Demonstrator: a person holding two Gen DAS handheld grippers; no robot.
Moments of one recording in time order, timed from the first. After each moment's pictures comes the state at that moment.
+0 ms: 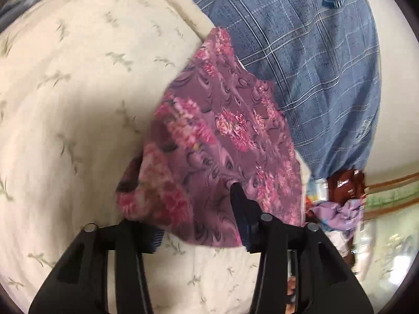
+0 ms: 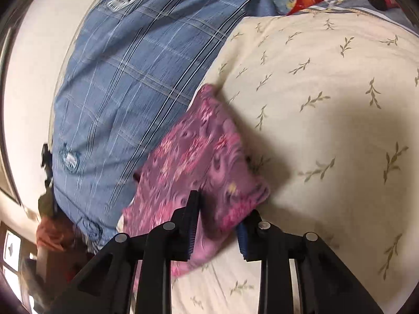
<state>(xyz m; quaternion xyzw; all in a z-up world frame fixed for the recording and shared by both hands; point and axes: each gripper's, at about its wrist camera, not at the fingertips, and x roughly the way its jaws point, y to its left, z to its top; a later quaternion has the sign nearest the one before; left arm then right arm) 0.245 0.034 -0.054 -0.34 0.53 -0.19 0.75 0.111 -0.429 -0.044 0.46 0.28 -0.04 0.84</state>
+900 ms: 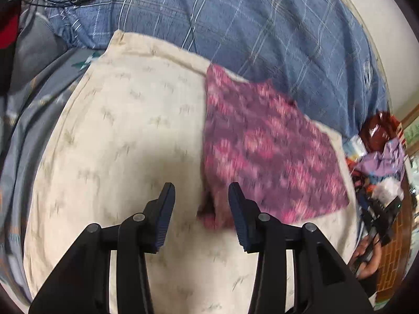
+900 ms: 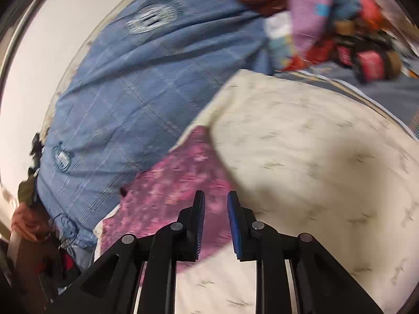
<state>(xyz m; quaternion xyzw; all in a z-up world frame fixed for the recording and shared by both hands) 0.229 0.078 -0.005 -0.16 0.49 -0.18 0.84 0.084 -0.438 0.007 0.36 0.26 -0.07 0.89</state>
